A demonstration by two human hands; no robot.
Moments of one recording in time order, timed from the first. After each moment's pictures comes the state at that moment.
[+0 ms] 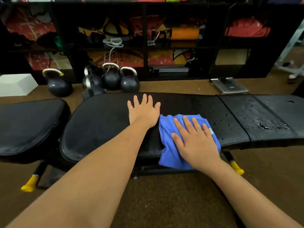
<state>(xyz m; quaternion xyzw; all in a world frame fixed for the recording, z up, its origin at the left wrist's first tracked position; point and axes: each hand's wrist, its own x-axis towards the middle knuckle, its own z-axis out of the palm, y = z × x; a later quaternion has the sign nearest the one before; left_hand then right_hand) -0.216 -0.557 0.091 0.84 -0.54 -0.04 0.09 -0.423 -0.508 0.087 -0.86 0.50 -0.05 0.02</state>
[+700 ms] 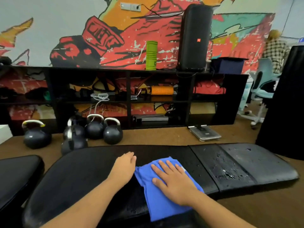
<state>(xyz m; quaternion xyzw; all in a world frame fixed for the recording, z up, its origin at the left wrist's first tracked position) -0.225 -0.543 0.110 0.77 -0.55 -0.14 0.30 -0.446 -0.571 0.096 -0.91 0.41 -0.04 0.07</state>
